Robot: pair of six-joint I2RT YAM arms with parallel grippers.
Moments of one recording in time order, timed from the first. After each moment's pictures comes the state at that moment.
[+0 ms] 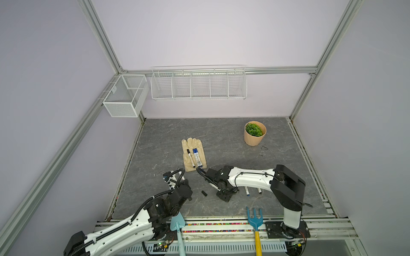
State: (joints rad) left arm -1.03 0.63 0.30 -0.41 -0.65 -1.20; right arm 1.11 1.91 1.25 -0.99 0.10 0.15
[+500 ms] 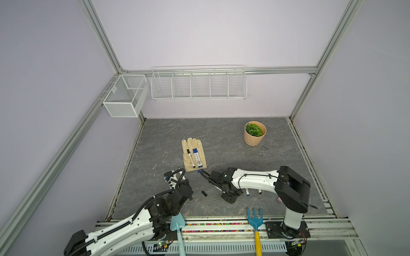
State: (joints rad) left arm -1.03 0.64 0.30 -0.39 -0.65 -1.18; right arm 1.11 1.86 1.18 -1.00 0.12 0.13
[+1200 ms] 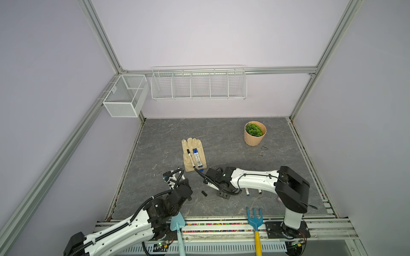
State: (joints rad) left arm -1.03 0.61 0.30 -0.40 -0.65 -1.18; right arm 1.11 1.84 1.22 -0.85 0.19 -0.12
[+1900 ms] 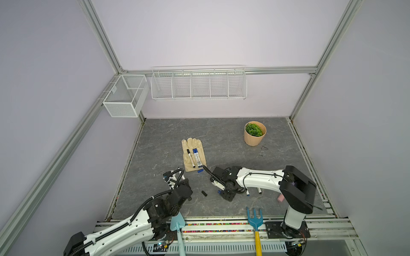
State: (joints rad) left arm -1.03 0.61 0.30 -0.40 -0.65 -1.18; right arm 1.05 1.81 1.12 -0.83 0.02 0.09
